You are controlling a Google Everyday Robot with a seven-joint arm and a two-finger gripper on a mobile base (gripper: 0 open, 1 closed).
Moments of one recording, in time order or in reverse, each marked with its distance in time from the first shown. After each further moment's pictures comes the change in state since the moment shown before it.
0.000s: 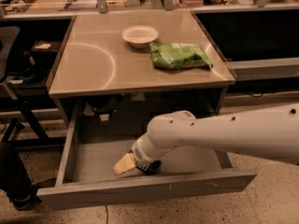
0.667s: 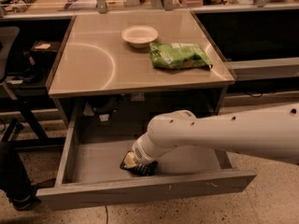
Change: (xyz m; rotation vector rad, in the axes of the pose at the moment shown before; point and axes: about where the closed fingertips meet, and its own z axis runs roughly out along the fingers) arm 0.000 0.000 0.000 0.000 0.000 0.000
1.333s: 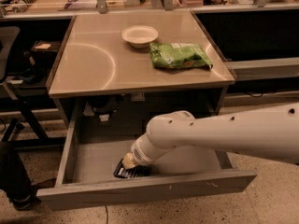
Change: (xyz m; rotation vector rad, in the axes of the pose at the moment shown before) arm 0.000 0.000 0.000 0.000 0.000 0.000
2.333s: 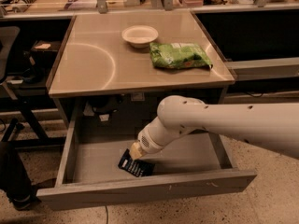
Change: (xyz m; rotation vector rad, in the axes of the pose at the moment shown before) arm -0.014 -0.008 -0.030 -0.092 0.016 0.012
